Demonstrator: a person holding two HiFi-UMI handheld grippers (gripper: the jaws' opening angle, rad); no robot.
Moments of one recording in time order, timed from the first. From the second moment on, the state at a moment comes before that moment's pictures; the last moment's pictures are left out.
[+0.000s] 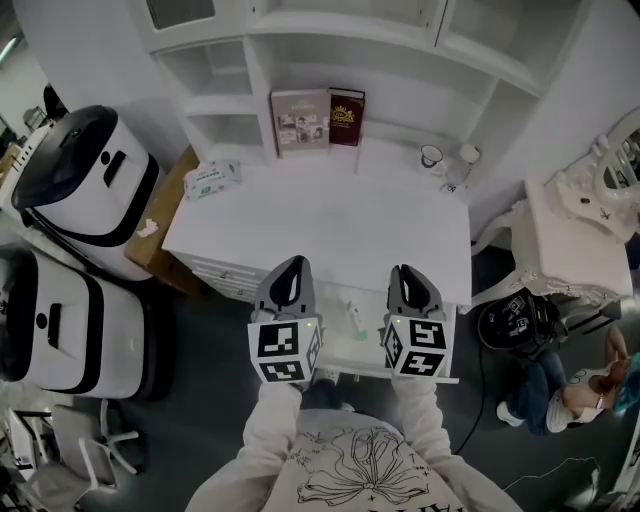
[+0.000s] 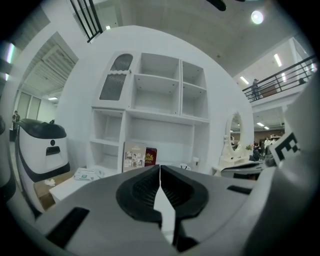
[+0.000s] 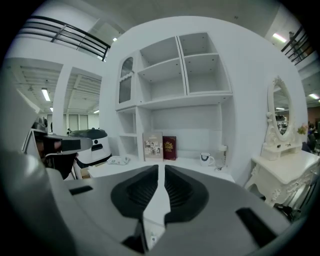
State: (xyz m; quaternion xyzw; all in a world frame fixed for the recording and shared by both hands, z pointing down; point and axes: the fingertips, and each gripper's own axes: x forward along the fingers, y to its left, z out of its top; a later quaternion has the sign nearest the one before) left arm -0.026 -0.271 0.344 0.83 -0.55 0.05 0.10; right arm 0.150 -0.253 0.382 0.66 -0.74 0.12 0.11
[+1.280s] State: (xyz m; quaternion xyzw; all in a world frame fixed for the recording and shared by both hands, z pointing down) left arm -0.022 -0.259 0.316 0.83 -0.55 0.04 0.07; right arm 0.149 -0.241 0.342 0.67 -0.73 0.08 0.08
